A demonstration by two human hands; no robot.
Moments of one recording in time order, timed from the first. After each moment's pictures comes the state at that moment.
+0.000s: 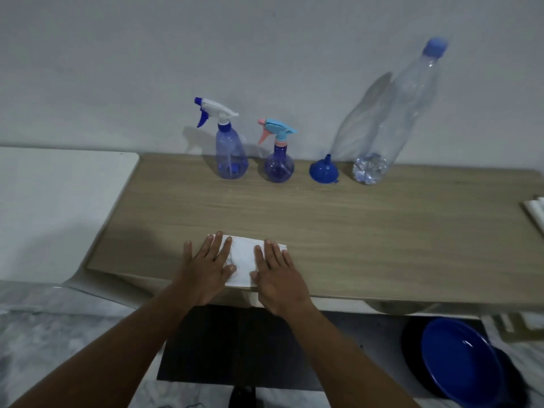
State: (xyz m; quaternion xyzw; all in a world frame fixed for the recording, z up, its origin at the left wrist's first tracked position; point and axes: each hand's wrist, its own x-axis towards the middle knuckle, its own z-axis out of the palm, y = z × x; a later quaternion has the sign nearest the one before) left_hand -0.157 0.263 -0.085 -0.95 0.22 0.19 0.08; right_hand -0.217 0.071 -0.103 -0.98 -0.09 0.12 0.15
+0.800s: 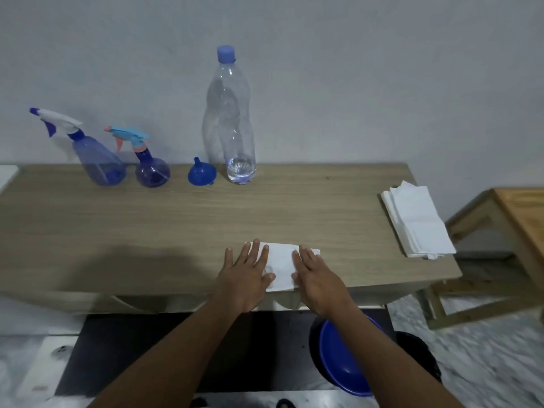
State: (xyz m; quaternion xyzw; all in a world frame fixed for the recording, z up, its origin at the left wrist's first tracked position) left_hand -0.273 -0.145 -0.088 -0.95 0.26 0.18 0.02; right_hand -0.340 -0.336 -0.094 -0.98 -0.03 0.13 0.15
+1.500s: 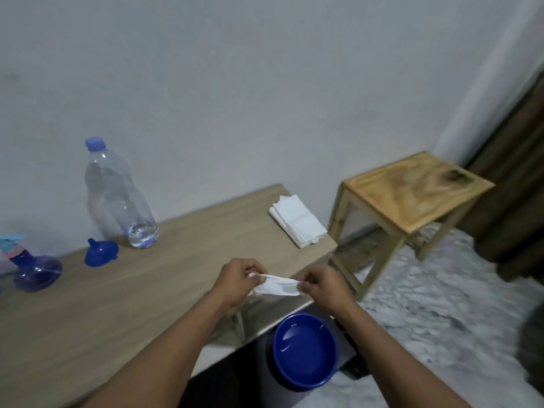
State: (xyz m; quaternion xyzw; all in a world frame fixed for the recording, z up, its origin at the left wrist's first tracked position) left_hand -0.311 -0.254 0.019 -0.81 0.34 0.27 -0.39; right_hand -0.480 -0.409 0.018 -0.86 0.34 -0.05 0.38
